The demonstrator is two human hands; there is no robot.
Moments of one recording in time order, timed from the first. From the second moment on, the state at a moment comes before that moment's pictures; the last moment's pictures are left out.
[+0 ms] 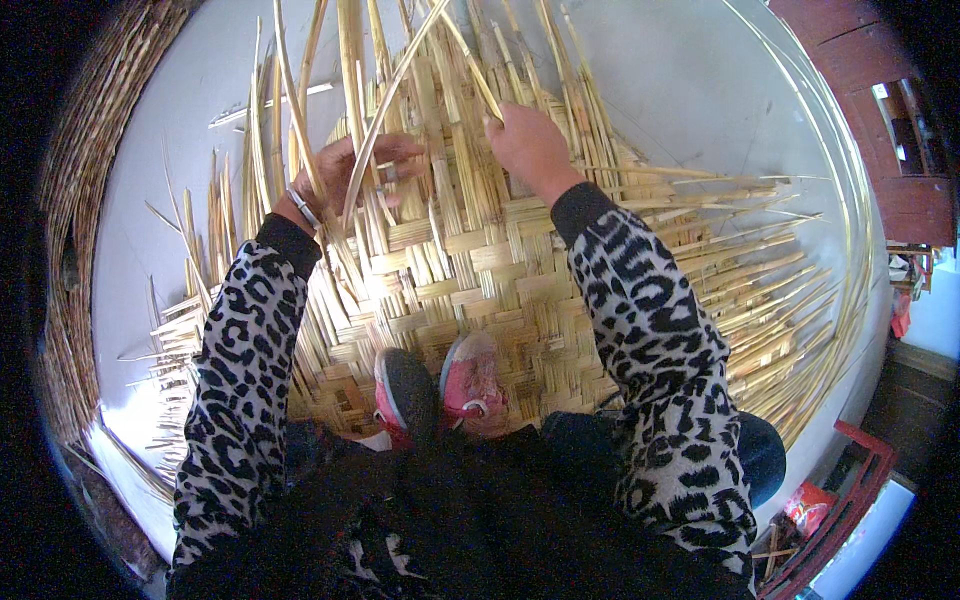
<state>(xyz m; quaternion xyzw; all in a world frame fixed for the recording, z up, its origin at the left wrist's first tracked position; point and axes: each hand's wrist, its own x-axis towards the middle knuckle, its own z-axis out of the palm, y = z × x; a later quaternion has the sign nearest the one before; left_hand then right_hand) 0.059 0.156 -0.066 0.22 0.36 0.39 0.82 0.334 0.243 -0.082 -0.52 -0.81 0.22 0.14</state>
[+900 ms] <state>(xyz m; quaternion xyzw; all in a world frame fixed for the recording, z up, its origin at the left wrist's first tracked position) 0.076 0.195 -0.066 0.28 0.46 0.38 0.75 0.312 0.237 -0.090 -0.53 -0.49 0.62 0.30</state>
